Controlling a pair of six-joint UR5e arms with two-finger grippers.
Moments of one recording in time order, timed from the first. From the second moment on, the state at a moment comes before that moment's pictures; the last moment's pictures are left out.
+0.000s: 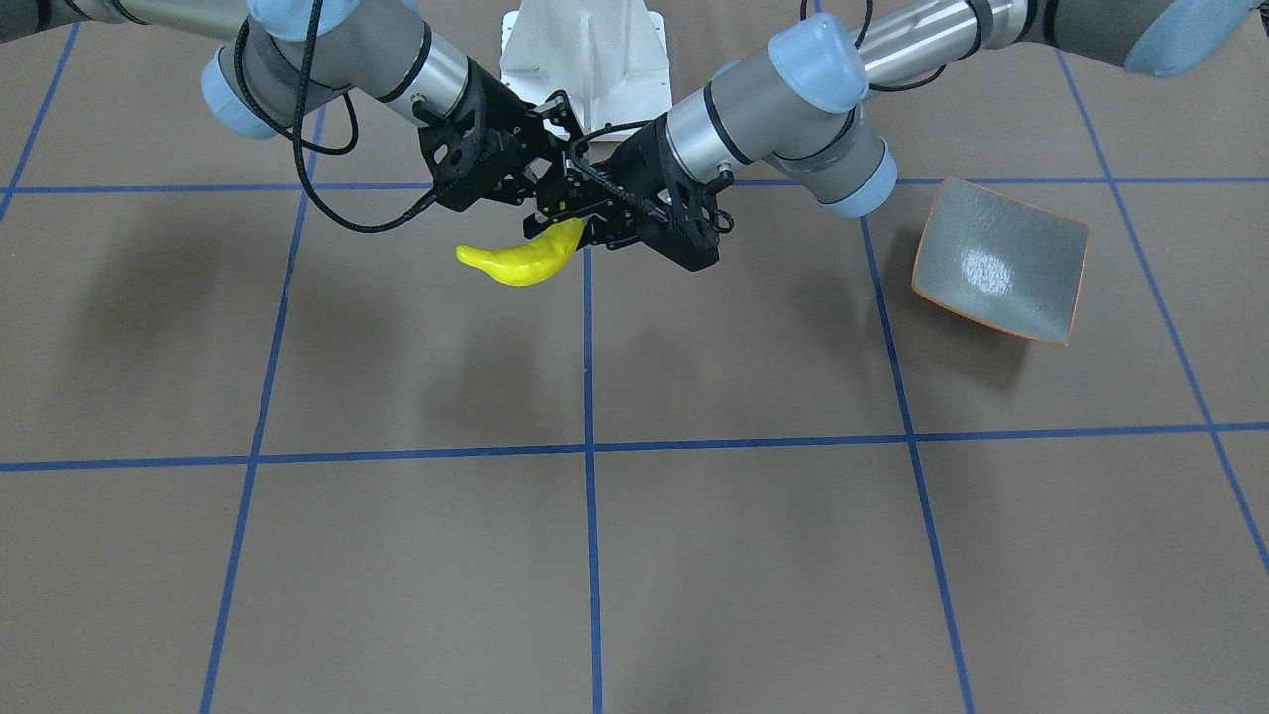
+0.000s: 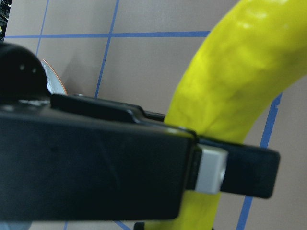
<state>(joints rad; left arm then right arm) -0.62 -2.27 -1.53 -2.57 -2.11 -1.67 0.58 -1.04 1.82 -0.93 2.16 1.26</state>
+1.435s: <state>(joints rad) -0.71 -2.24 -1.50 -2.53 -2.12 -1.68 0.80 -1.15 1.91 -0.93 2.46 1.34</state>
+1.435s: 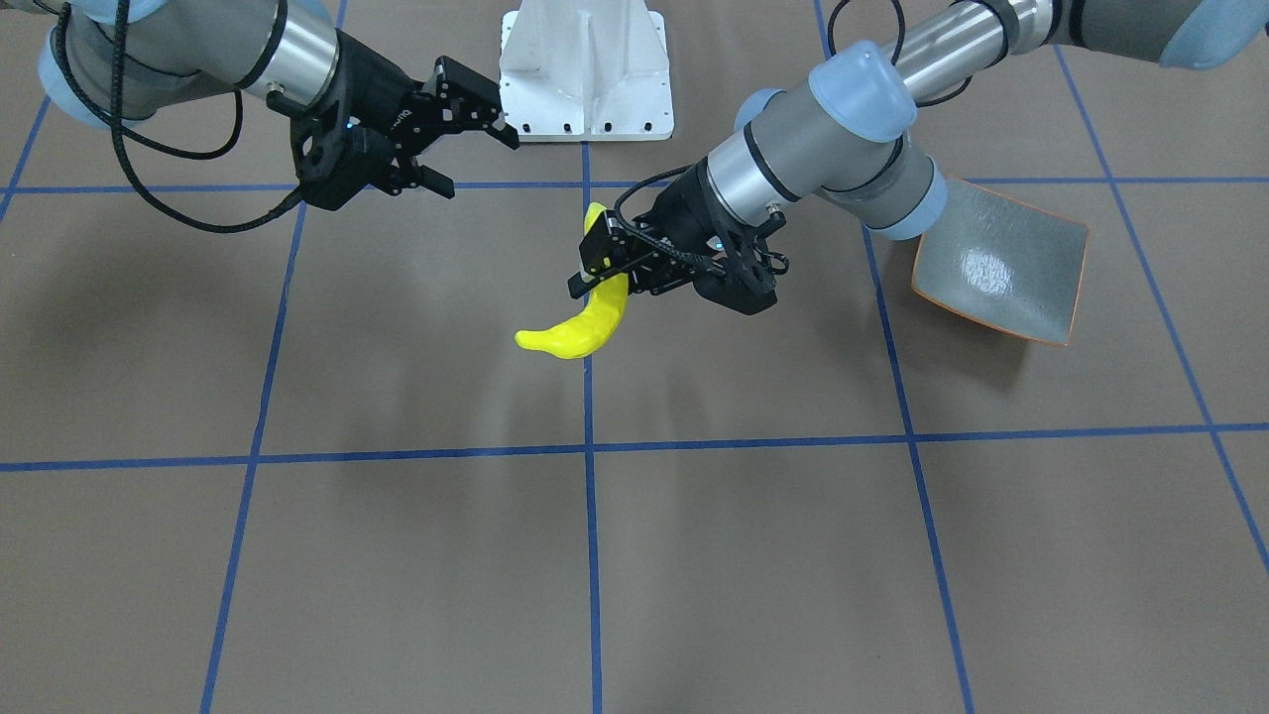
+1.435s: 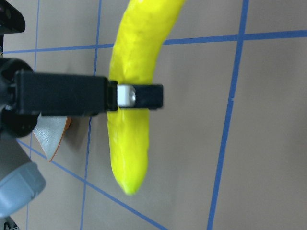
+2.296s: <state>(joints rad) -1.07 -1.83 -1.52 -2.53 -2.58 -1.23 1.02 -1.32 1.90 -0.95 2.47 1.29</state>
